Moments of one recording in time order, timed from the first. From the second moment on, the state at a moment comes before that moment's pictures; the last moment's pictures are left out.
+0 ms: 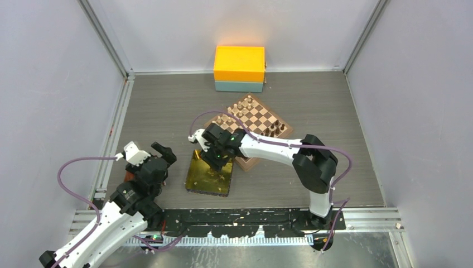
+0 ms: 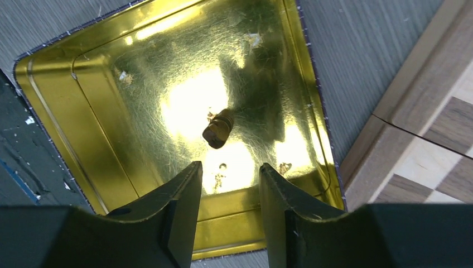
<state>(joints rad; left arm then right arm) -0.68 0.41 0.43 -0.63 -0.88 -0.99 1.03 1.85 1.37 -0.52 -0.11 -0.01</state>
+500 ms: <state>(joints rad) -0.68 0.41 0.43 -0.63 -0.88 -0.99 1.06 1.89 1.40 -0.53 -0.12 -0.04</state>
